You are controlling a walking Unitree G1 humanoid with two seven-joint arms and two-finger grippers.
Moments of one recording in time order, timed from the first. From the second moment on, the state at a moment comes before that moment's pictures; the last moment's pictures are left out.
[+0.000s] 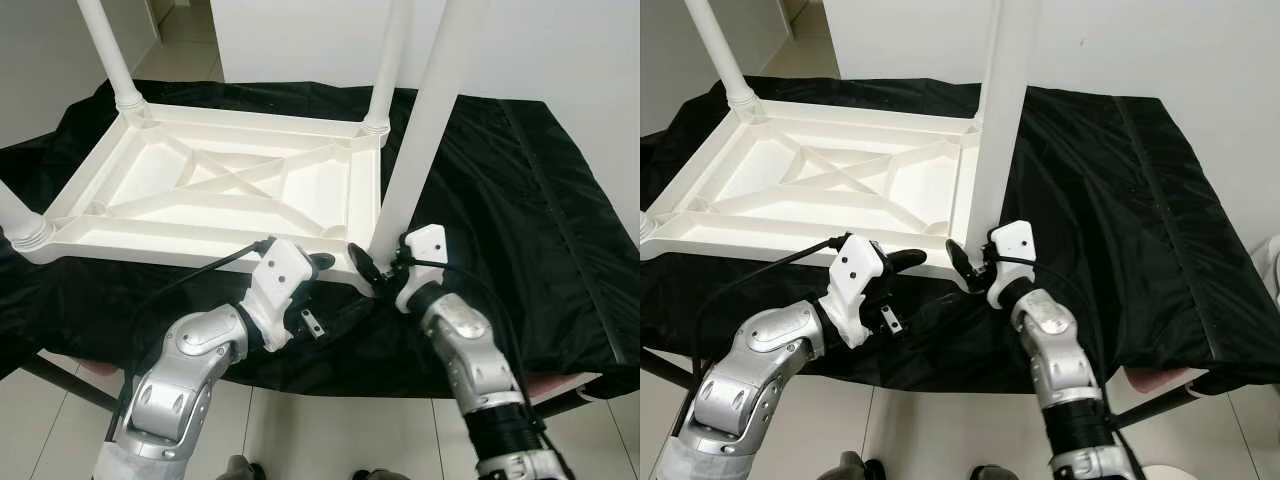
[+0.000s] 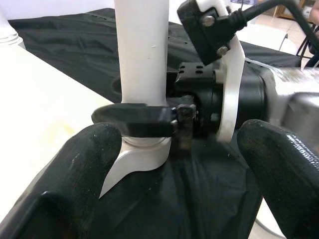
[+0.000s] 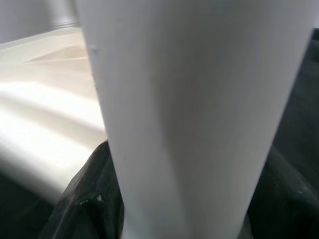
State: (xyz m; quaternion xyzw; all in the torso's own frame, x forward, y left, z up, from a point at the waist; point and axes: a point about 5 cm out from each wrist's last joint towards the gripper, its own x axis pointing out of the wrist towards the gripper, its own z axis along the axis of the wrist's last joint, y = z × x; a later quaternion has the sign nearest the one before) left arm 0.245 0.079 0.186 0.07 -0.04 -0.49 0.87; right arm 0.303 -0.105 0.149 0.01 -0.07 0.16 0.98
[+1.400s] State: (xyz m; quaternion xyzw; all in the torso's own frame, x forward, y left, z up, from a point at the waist) left arm 0.243 0.082 0.177 0.10 -0.04 -0.48 0.87; right arm 0.322 -0.143 0.161 -0.08 -0.06 0.40 0.91
